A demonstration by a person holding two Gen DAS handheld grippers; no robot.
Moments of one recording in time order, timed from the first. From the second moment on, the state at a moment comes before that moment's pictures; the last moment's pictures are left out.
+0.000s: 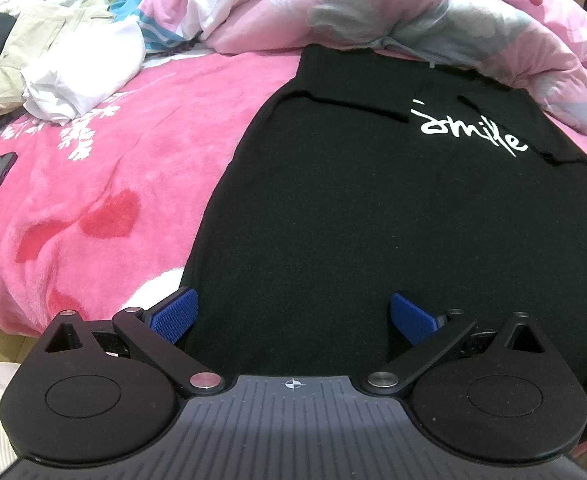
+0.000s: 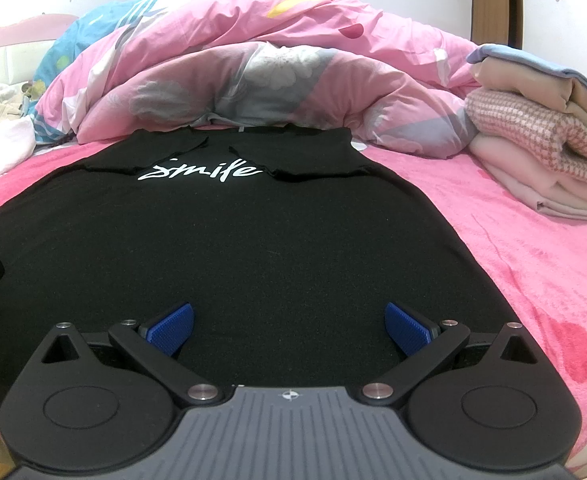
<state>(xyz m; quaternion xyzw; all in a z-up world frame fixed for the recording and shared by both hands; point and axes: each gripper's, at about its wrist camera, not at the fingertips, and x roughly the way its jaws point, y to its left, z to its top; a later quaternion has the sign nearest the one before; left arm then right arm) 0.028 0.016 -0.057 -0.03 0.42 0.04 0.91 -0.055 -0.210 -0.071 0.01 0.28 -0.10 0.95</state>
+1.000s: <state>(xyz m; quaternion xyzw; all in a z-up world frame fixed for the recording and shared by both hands) 0.013 0.022 -0.060 -0.03 0.37 0.02 0.93 -0.052 -0.208 -0.070 0.01 0.29 -0.11 0.95</state>
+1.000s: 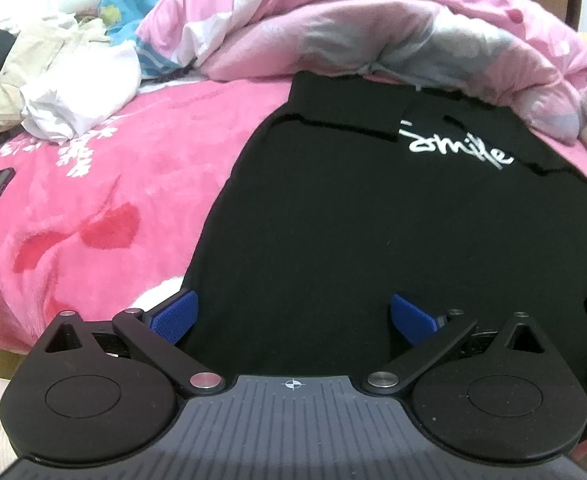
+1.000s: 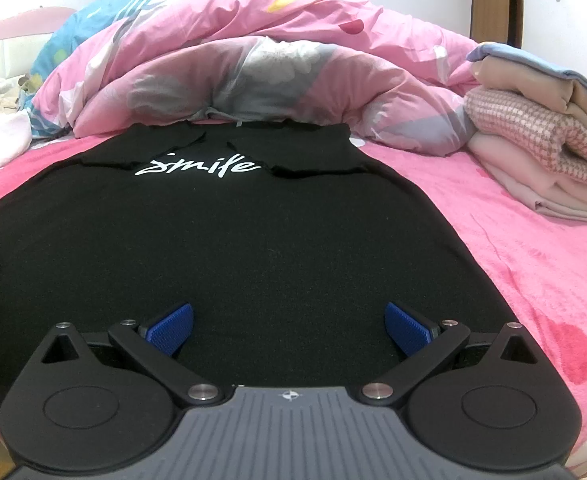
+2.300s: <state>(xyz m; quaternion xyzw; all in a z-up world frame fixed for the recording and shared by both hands) -0.054 0.114 -0.102 -0.07 0.38 -0.07 0.92 -0.052 -0.208 -0.071 0.01 0.29 -0.11 0.95</state>
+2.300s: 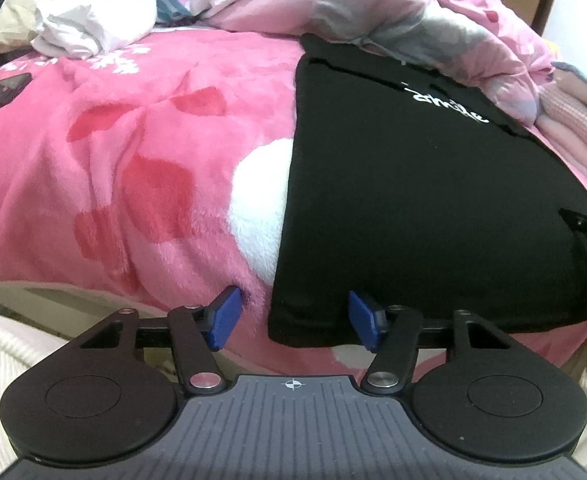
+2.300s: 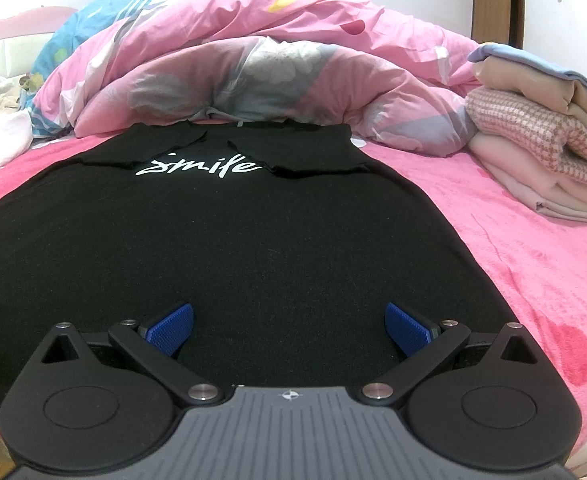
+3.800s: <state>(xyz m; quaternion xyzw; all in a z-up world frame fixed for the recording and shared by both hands) -0.046 0.132 -0.115 -0.13 0.40 -0.14 0.90 -0.116 -0.304 -0.026 0.03 0.28 -0.14 0.95</state>
